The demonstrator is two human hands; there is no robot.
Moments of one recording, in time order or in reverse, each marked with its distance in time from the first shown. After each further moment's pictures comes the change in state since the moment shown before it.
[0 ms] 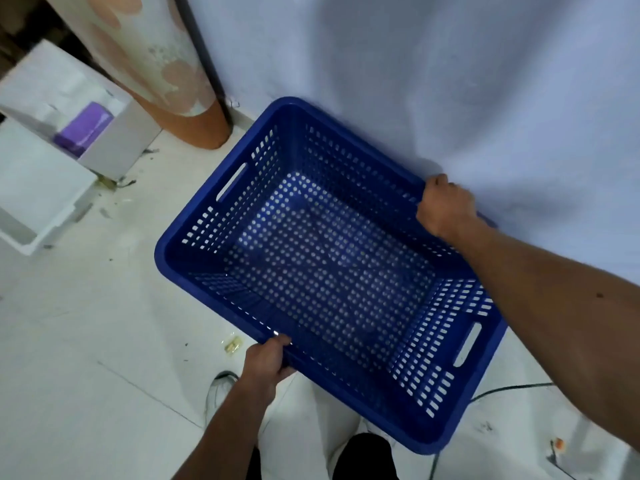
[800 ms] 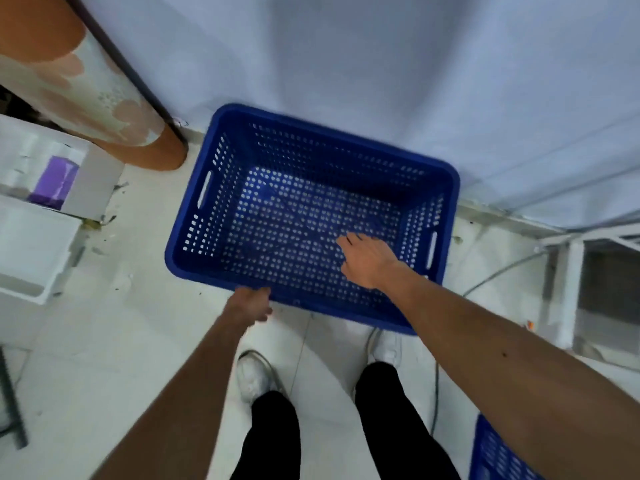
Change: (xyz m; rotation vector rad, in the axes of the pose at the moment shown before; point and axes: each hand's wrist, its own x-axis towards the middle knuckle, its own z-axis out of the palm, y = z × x) left_hand -0.066 0.063 -0.024 0.906 -0.035 0.212; right_hand -0.198 -0.071 0.010 0.218 -0.281 -0.221
